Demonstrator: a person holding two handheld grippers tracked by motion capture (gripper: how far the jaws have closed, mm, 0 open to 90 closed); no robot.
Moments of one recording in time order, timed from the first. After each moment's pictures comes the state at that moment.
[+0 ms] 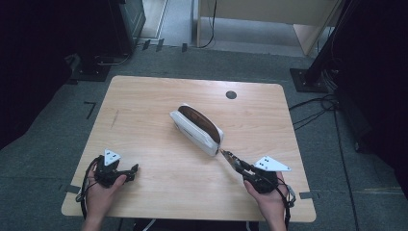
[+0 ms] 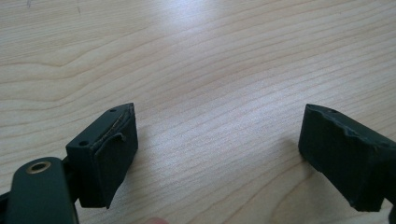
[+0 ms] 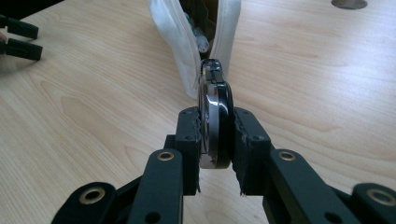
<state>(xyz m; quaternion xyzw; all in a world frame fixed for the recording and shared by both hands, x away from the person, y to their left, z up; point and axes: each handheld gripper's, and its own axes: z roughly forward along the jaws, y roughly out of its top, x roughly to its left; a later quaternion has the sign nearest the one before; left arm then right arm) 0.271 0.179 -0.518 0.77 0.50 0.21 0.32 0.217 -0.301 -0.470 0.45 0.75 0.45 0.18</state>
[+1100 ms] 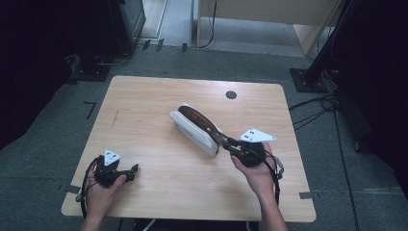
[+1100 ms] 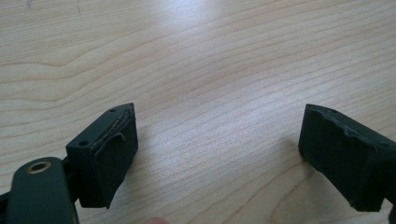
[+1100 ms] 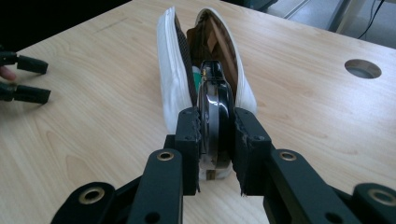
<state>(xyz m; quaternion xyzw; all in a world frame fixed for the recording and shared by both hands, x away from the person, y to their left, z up) 0.271 0.179 -0.518 0.77 0.50 0.21 0.32 0.277 -0.262 -0.414 0.42 0.77 0.45 0.18</state>
